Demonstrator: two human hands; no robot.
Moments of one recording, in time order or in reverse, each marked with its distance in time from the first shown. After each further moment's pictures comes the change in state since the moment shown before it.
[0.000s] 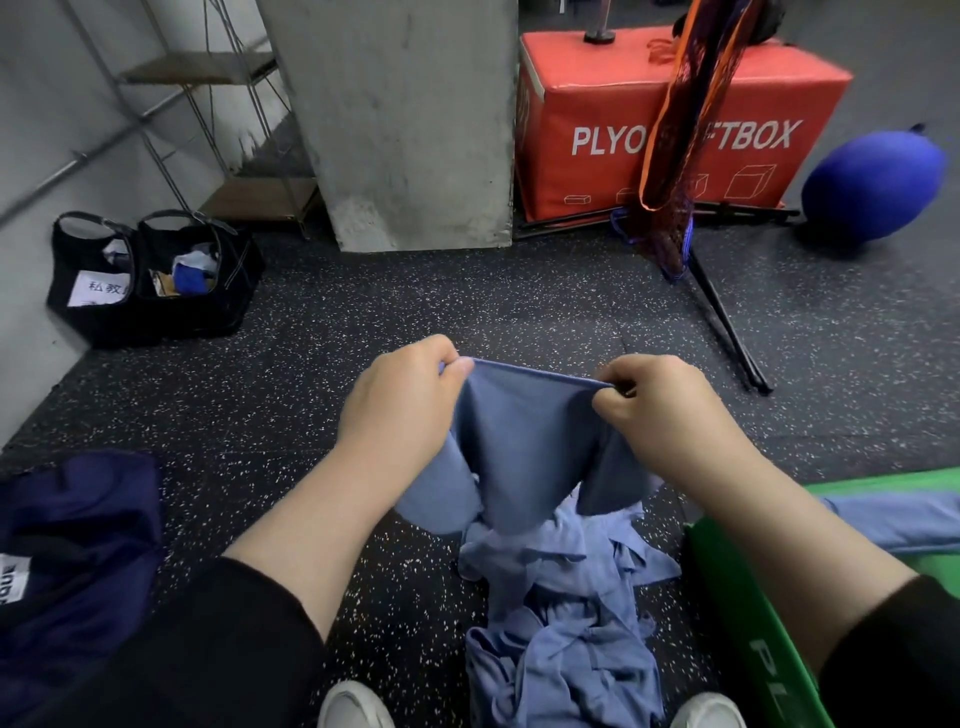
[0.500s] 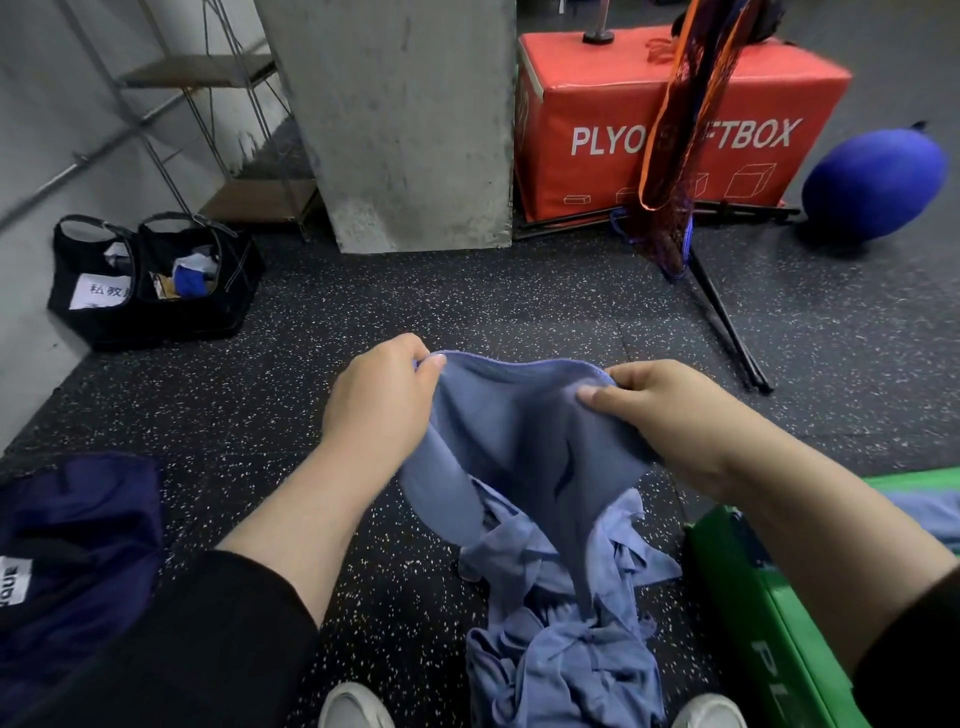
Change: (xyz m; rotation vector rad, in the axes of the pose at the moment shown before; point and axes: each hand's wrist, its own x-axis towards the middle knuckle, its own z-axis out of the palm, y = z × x) left_hand 0.011 -0.016 0.002 -0.004 0.035 -0.085; right_hand 0.003 0.011 -0.005 0.600 -0.348 0.140
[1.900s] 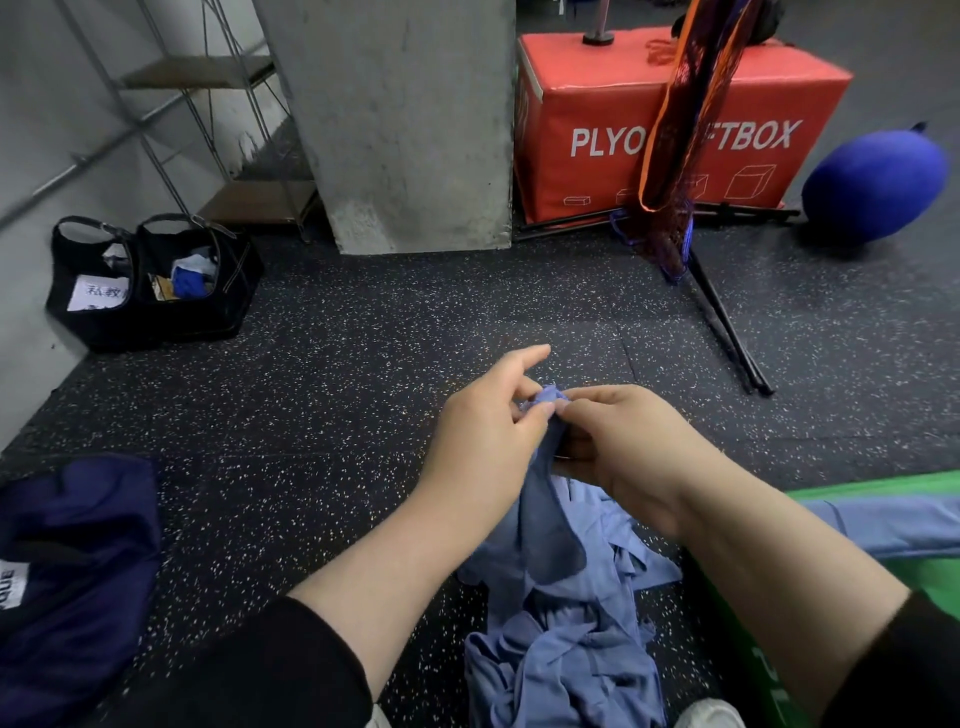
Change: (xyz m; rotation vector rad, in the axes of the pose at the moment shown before) left_hand -0.042 0.055 0.037 -0.547 -0.096 0.205; right_hand -0.007 -0.004 0.039 0.405 -0.070 0.041
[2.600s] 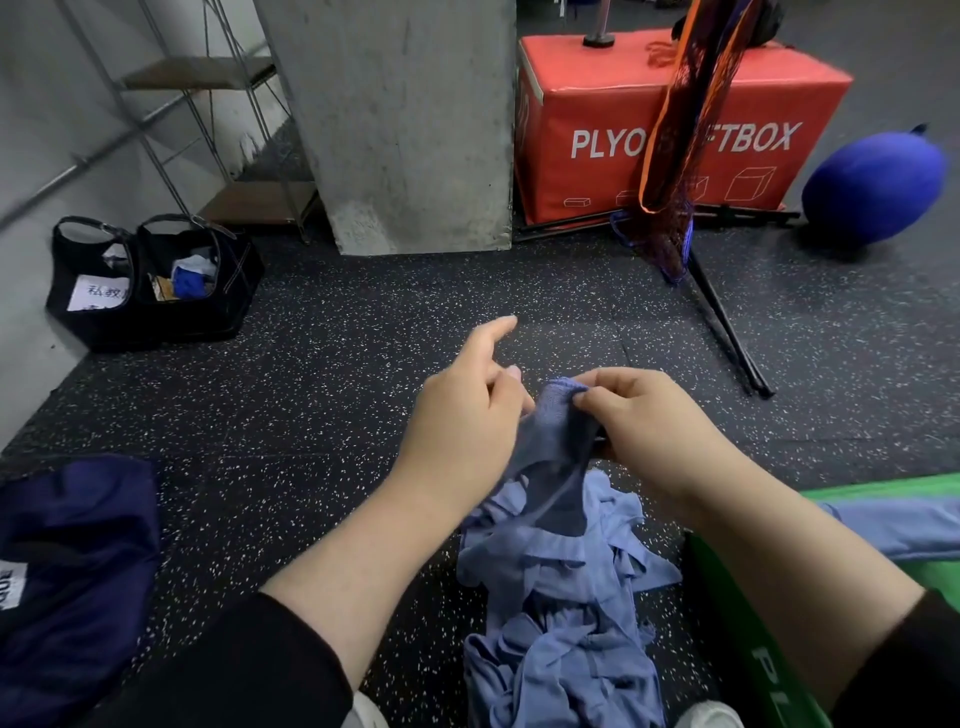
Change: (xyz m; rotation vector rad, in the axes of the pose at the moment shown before) left_hand 0.004 0.005 -0.018 0.094 0.031 0.037; right_hand 0.005 -0.003 -0.015 -0.282 0.149 -0.138
